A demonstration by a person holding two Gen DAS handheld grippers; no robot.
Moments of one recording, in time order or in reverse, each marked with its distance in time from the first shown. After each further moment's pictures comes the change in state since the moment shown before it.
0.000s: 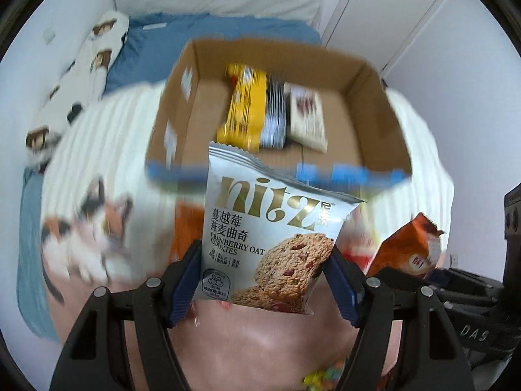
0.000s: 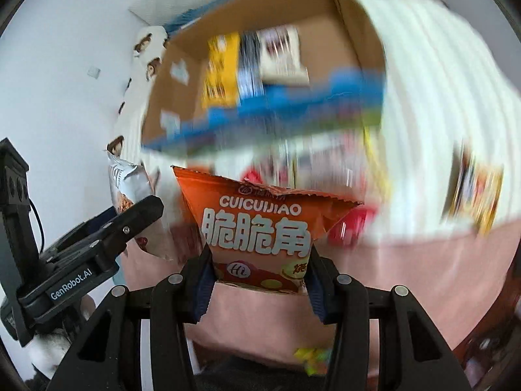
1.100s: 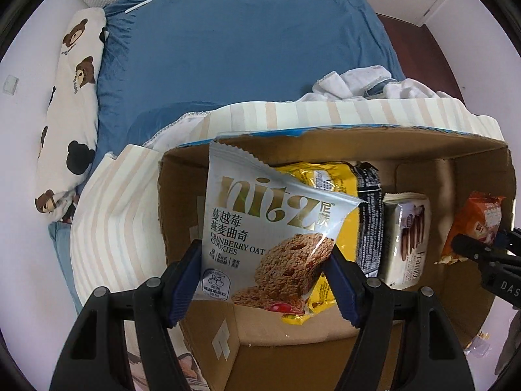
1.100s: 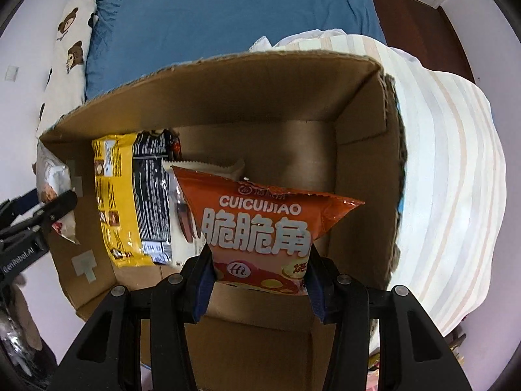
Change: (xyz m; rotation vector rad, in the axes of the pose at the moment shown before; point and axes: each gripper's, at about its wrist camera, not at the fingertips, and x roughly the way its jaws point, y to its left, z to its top) left arm 0.159 0.054 0.233 0.090 0.340 0.198; right arm 0.118 -0.035 0.296 0.007 0.268 -0.303
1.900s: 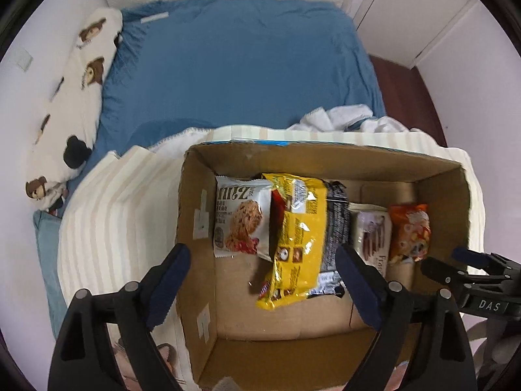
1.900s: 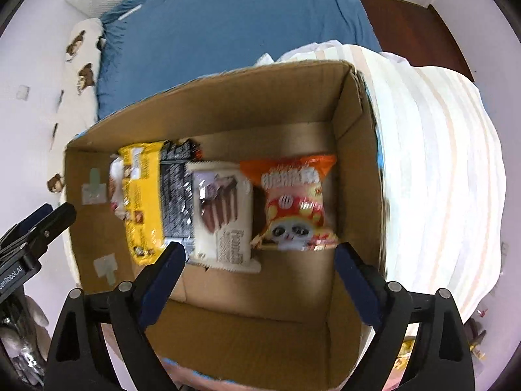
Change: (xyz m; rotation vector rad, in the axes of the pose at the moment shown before) left arm -0.055 0.008 -0.041 -0.083 -0.183 -0.100; right arm -0.032 0.006 -0.029 0.048 -0.104 0.067
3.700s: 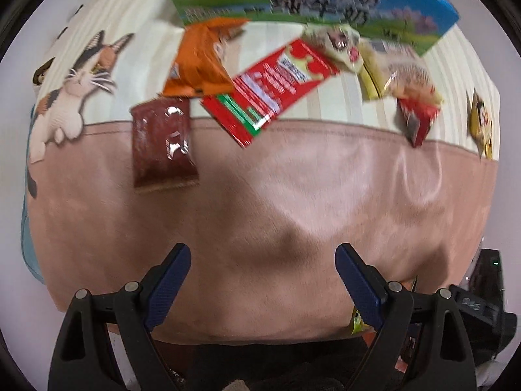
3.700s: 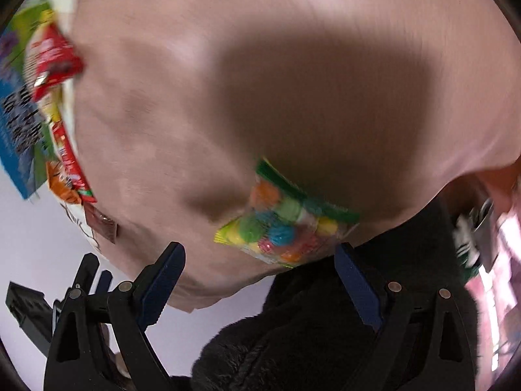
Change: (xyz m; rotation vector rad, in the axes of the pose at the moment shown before) left arm 0.034 -0.040 -0.385 0.002 0.140 0.012; right arm 0.170 -0.138 -0.484 0.777 0.321 0.424
